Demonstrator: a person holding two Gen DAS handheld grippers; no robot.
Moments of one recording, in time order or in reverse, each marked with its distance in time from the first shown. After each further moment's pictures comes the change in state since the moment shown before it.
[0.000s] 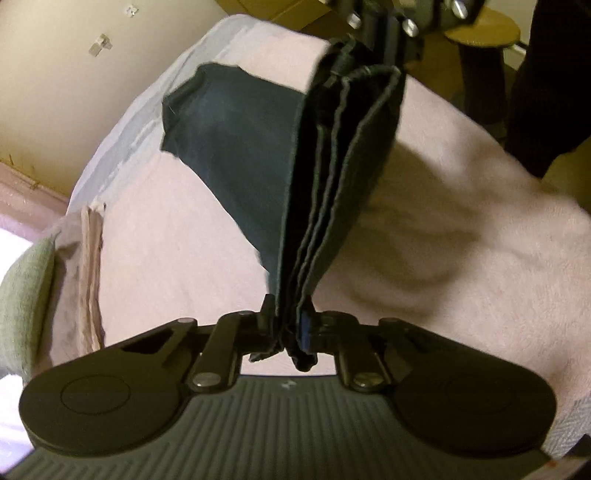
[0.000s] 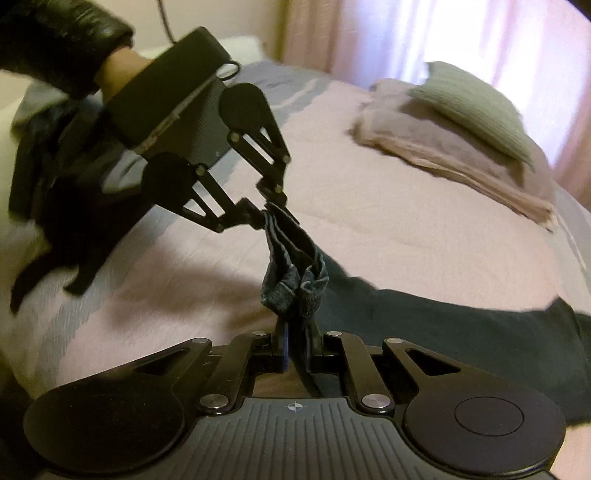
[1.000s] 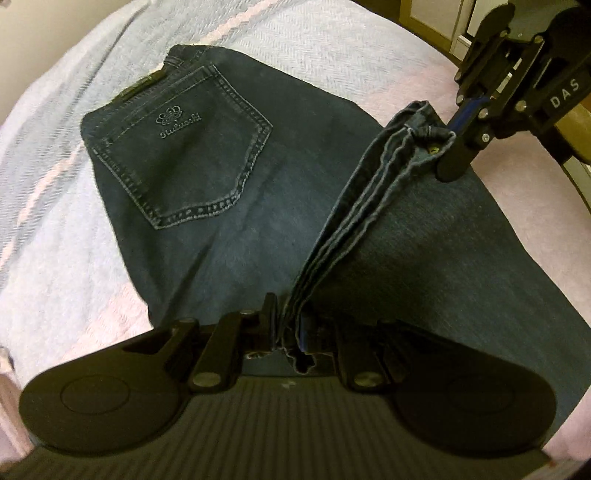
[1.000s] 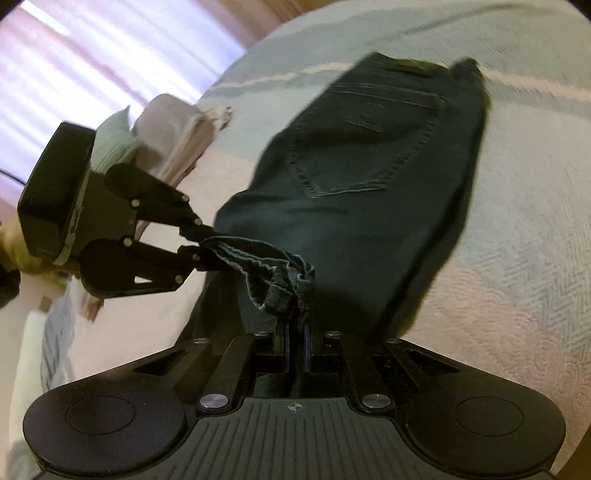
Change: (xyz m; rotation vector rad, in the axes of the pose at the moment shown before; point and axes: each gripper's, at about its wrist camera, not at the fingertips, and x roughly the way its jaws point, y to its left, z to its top) left arm 0.424 0.287 0.342 0.020 0.119 -0.424; right arm -0.005 -0.503 -0.202 1.204 -0.110 -0.092
